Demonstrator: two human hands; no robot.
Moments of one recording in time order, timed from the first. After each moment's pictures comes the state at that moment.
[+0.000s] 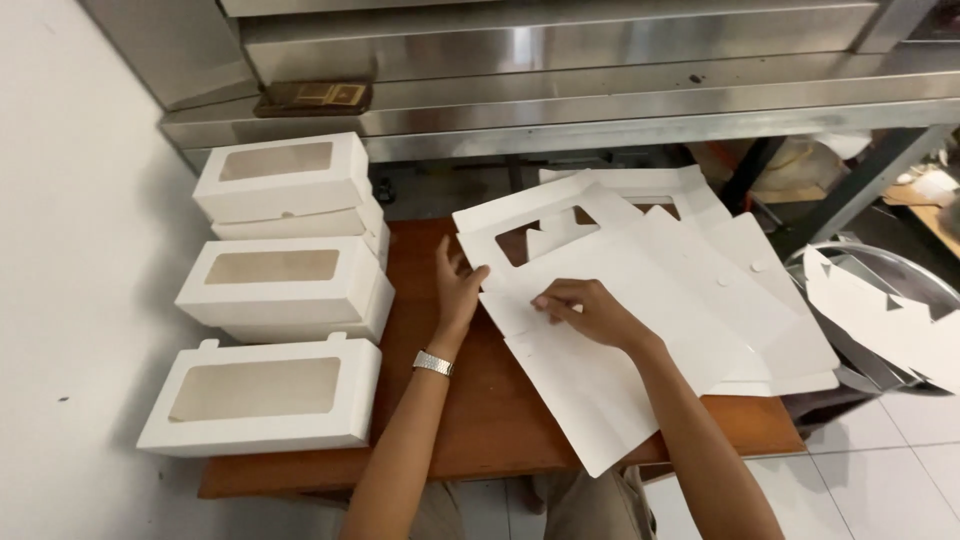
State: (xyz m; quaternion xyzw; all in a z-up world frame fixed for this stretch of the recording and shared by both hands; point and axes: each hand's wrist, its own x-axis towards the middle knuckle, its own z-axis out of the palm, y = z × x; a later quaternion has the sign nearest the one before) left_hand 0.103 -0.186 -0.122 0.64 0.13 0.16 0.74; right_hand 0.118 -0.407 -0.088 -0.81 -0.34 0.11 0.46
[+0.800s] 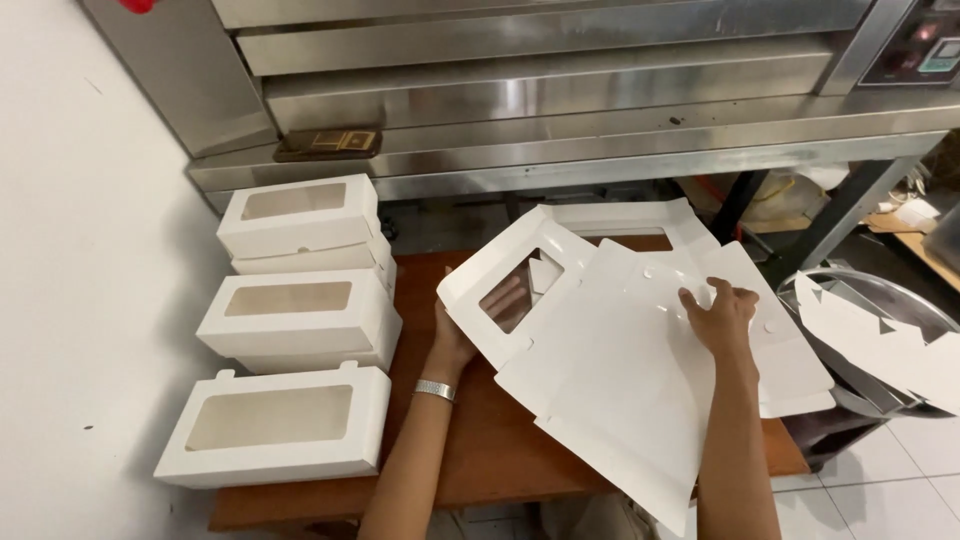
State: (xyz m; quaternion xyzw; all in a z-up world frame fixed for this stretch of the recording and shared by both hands) left_hand 0.075 -0.169 -0.047 0.20 0.12 0.06 0.97; right_hand 0.193 -0.562 -0.166 -0.91 0.13 -0.13 0.37
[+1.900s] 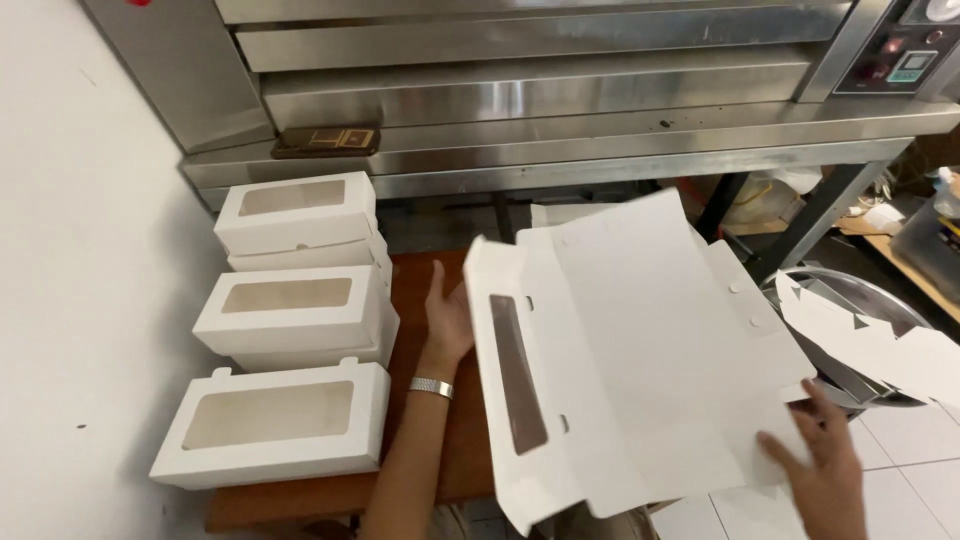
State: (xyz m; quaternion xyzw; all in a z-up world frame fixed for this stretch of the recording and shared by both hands) left_hand 0.092 -0.163 -0.105 0.23 -0.01 -0.08 0.97; right_hand -0.044 -0.598 -0.120 -0.81 0.09 -0.19 0.54
